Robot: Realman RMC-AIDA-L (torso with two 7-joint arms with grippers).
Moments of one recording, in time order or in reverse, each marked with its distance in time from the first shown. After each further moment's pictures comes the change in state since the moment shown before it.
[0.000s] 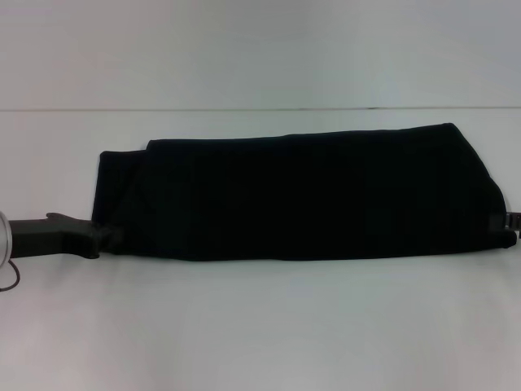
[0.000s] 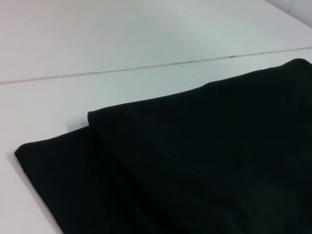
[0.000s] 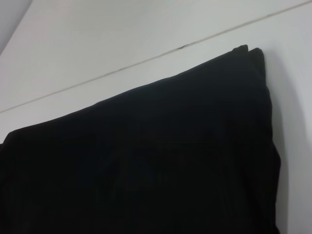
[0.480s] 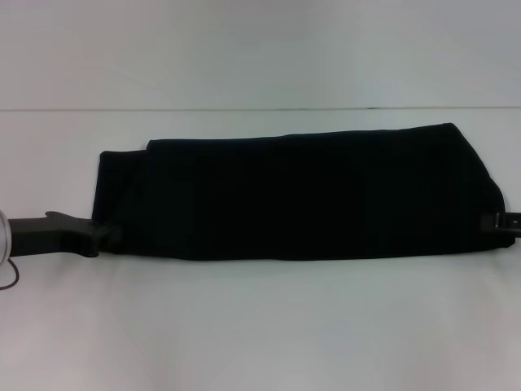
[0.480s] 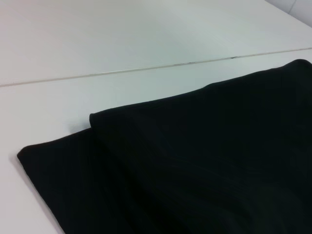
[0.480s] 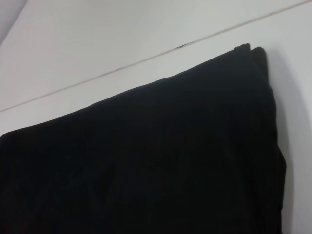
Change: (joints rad) left arm -0.002 0.002 0.000 0.000 0.000 -0.003 0.000; right arm 0.017 0.014 -0.009 0.026 0.000 0.051 -0.004
